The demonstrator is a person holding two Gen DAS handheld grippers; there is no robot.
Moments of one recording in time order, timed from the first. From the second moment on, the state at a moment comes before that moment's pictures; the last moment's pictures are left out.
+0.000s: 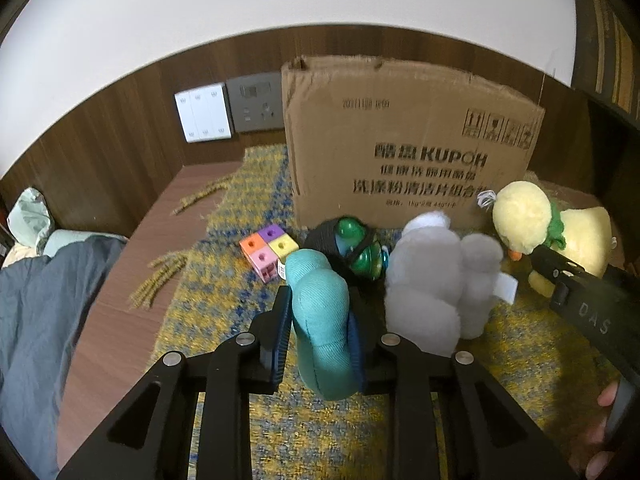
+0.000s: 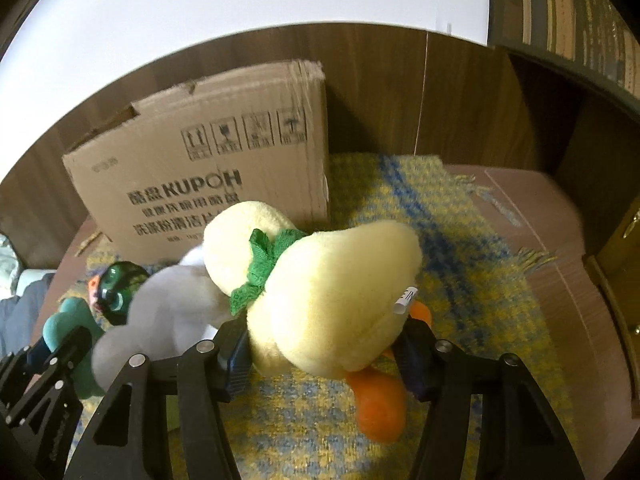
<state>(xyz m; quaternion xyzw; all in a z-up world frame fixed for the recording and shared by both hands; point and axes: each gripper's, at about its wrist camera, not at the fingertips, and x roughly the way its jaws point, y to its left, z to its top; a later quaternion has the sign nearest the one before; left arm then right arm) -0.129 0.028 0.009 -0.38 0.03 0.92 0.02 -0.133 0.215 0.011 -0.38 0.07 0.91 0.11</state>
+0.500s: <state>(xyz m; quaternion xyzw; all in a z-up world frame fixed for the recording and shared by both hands) -0.119 0.016 0.066 -0.32 0.02 0.95 0.01 -0.120 0.209 0.060 -0.33 0.06 0.94 0.10</state>
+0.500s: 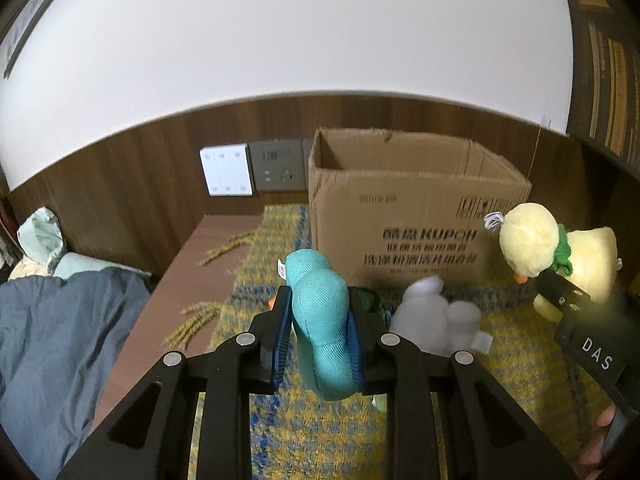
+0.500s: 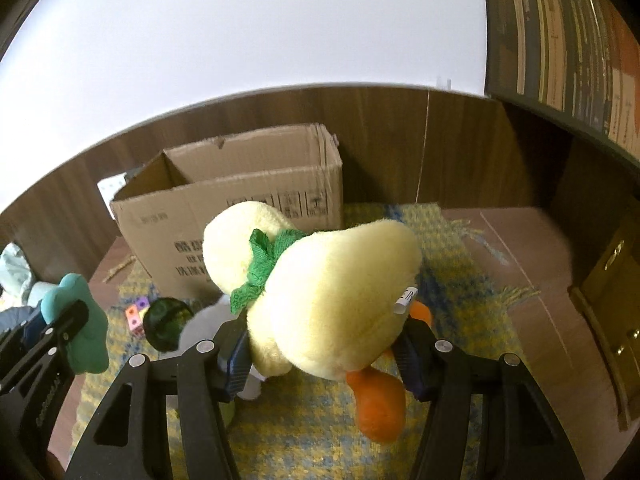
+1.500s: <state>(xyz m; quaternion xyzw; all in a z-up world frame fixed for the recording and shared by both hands) -0.166 0.025 0.136 -0.26 0.02 0.96 0.03 -0.155 0.201 0.144 -0.26 0.03 0.96 0.10</state>
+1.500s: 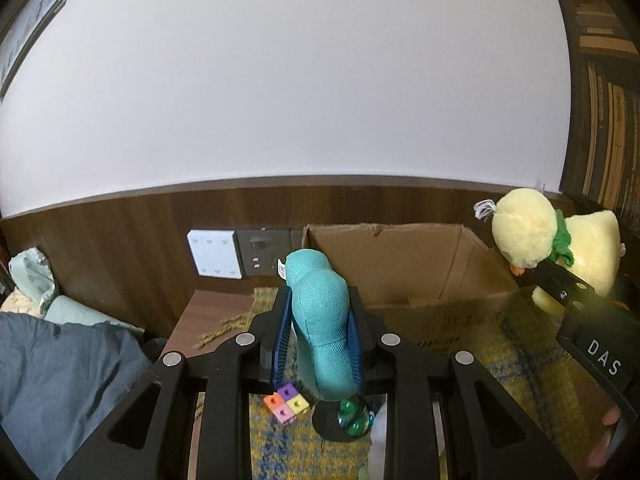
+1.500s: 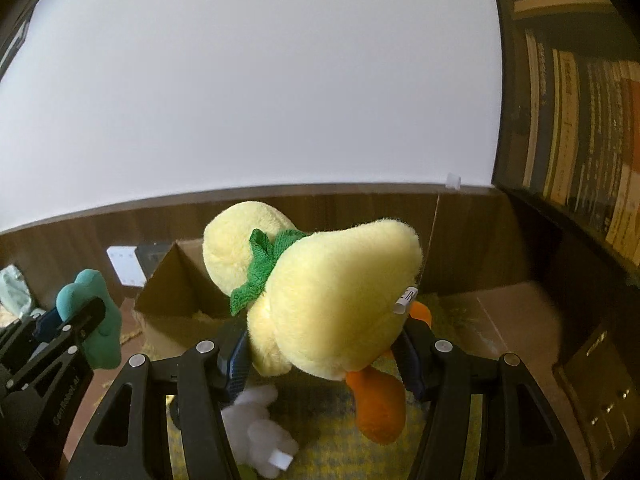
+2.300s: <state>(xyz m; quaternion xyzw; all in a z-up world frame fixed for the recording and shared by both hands) -0.256 0.037 0.129 -0.29 0.03 0.96 0.07 -0.234 0.195 0.137 -0.30 0.03 0.95 0.09</state>
